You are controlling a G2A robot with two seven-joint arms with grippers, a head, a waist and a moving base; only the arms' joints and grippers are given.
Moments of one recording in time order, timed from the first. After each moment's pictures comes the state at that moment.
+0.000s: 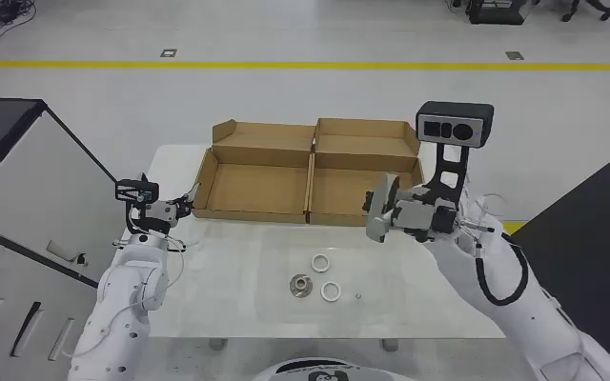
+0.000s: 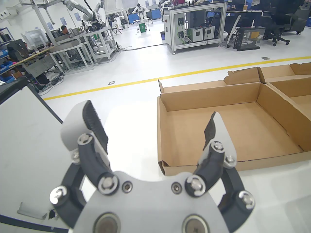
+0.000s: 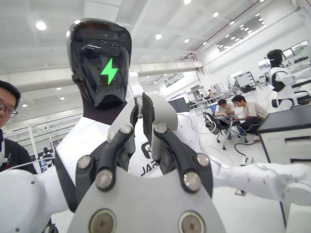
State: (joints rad) left arm 1.73 -1.15 -1.60 -1.80 1.33 0.00 0.00; right arm -1.12 -1.06 1.02 -2.01 0.97 -0.68 0.93
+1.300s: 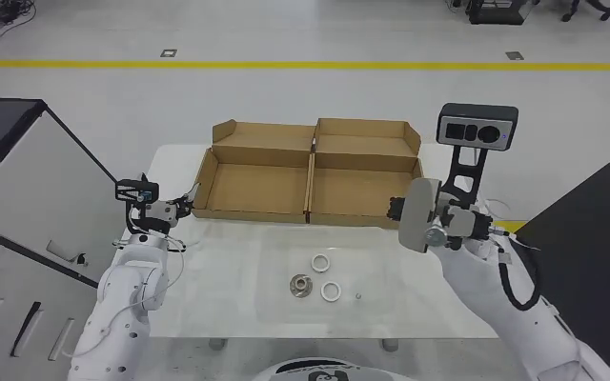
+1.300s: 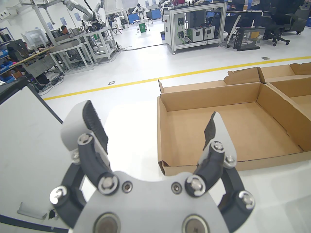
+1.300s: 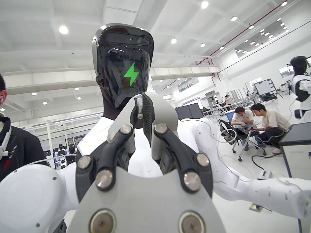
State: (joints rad) left arm 1.73 -1.15 -1.60 -1.80 1.33 0.00 0.00; right arm -1.16 -1.08 1.07 -2.04 1.13 -0.70 1.02
